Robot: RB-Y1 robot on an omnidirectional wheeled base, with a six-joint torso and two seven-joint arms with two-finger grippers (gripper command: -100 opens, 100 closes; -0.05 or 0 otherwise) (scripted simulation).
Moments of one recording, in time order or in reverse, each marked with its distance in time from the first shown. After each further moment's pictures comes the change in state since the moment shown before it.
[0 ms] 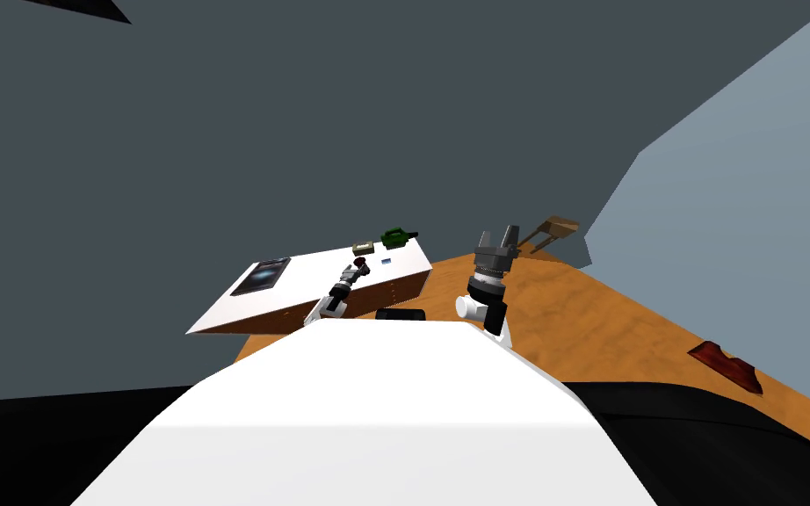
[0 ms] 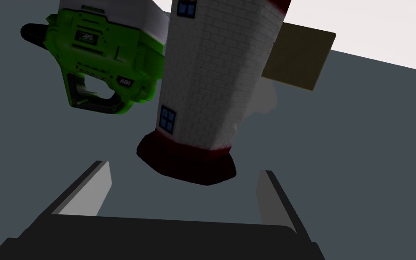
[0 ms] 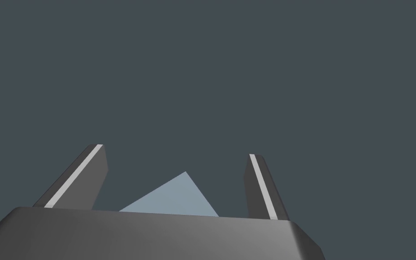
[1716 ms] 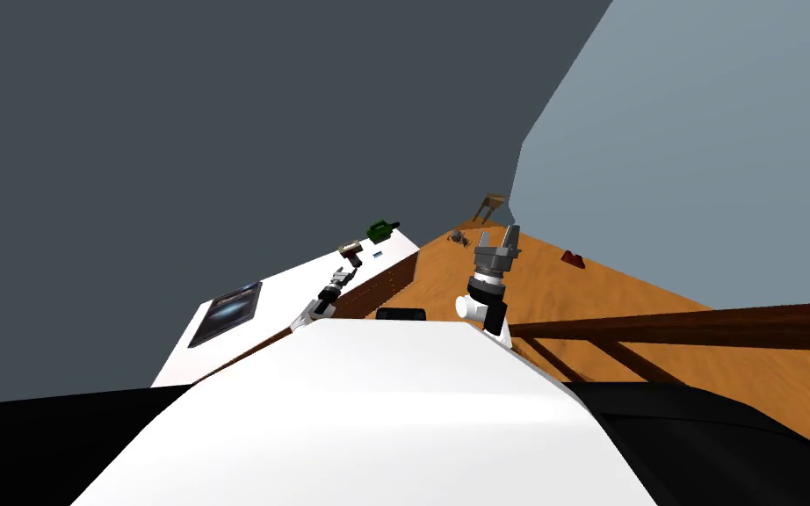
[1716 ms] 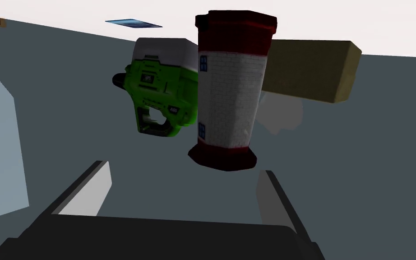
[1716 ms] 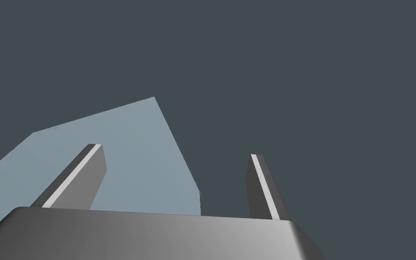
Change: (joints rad) left arm -0.056 0.093 0.079 0.217 0.006 -0.159 -0.077; right arm -0.001 0.000 0.000 0.000 0.000 0.000 0.000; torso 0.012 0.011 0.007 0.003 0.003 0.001
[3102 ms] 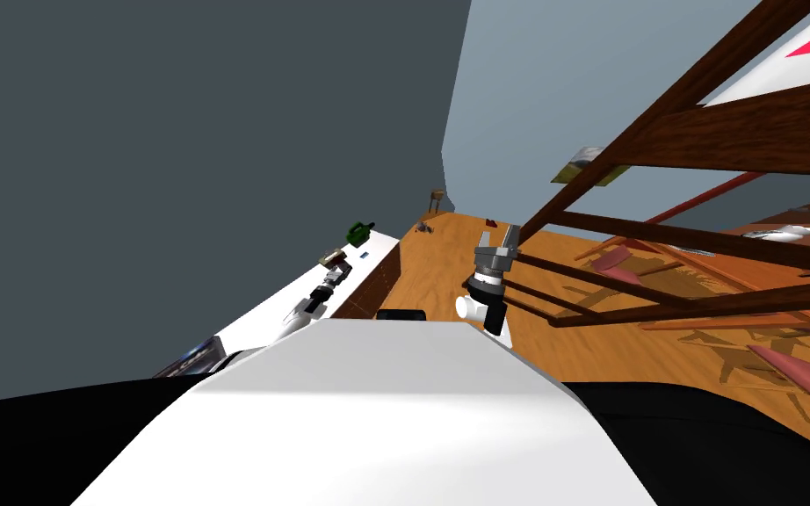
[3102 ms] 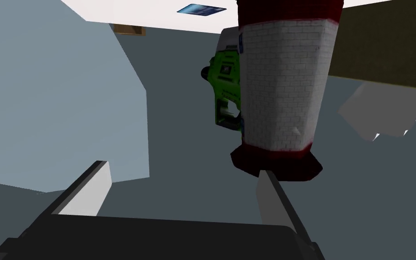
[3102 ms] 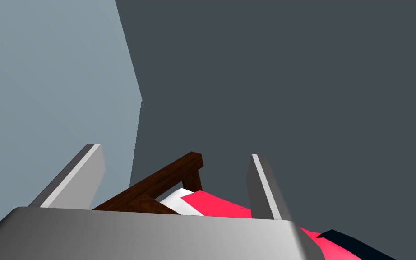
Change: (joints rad) left arm -0.159 0.091 0.064 0.356 0.008 -0.236 -0.048; right arm 0.001 0.000 -0.001 0.000 0.000 0.000 0.000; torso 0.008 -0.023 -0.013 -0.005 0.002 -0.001
